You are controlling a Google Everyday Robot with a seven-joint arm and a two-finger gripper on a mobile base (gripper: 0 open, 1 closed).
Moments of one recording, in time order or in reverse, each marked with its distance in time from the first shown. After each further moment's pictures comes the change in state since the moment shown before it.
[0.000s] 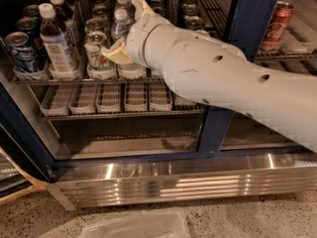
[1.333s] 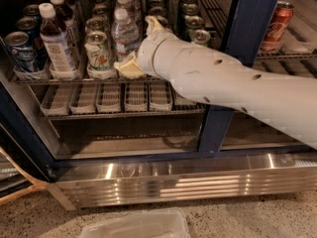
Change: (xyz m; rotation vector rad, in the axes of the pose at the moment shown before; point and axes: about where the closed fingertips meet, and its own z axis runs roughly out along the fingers) arm 0.059 0.007 0.012 -0.029 0.090 0.061
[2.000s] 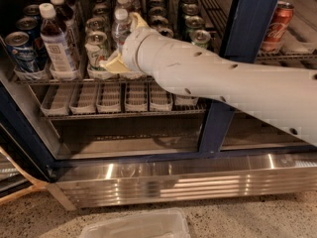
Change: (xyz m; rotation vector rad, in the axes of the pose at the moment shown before) arm -0.022 0.015 0.027 -0.030 -0.037 -0.028
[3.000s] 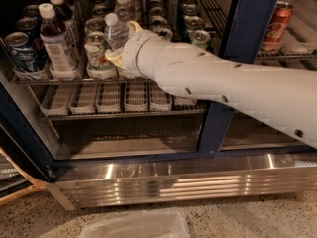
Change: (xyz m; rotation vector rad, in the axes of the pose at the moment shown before) arm -0.001 0.014 -0.004 -0.019 0.011 0.030
